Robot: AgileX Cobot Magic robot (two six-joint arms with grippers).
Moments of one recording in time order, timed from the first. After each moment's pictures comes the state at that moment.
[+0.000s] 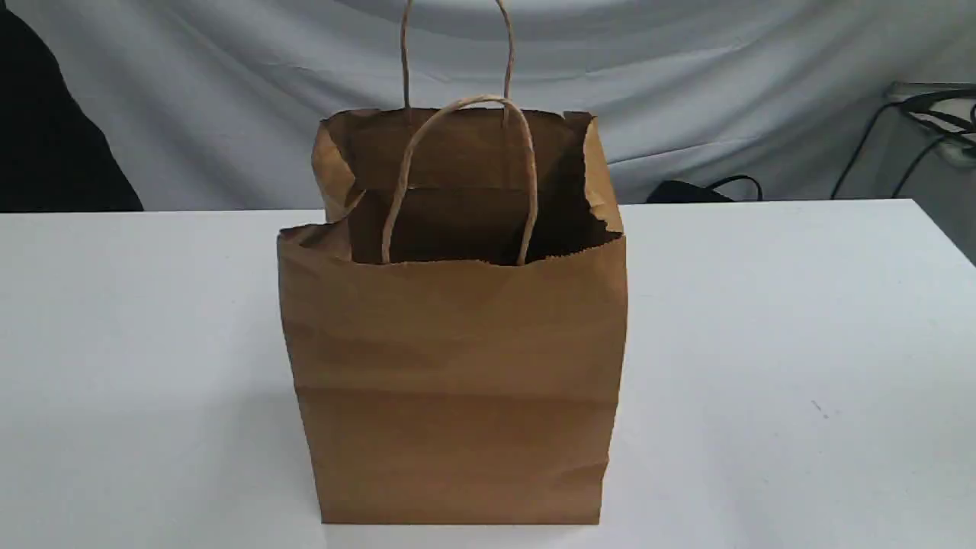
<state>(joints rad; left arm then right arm) -0.18 0.13 -0.42 -0.55 0.57 0.50 -0.04 0.01 -0.03 1.10 0.09 -1.01</state>
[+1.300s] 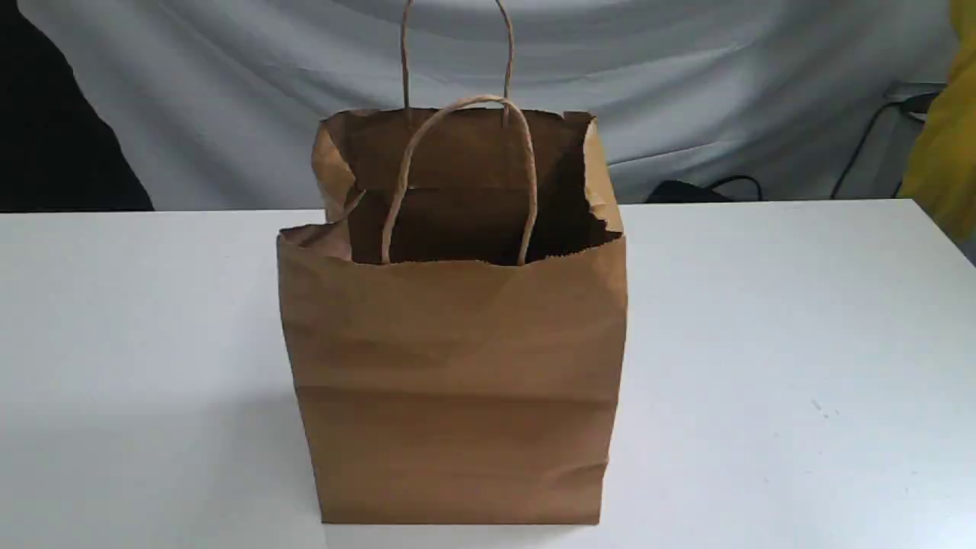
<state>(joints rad) -0.18 0.13 -0.42 -0.55 0.57 0.50 -0.04 0.00 0.00 0.00 0.15 0.01</state>
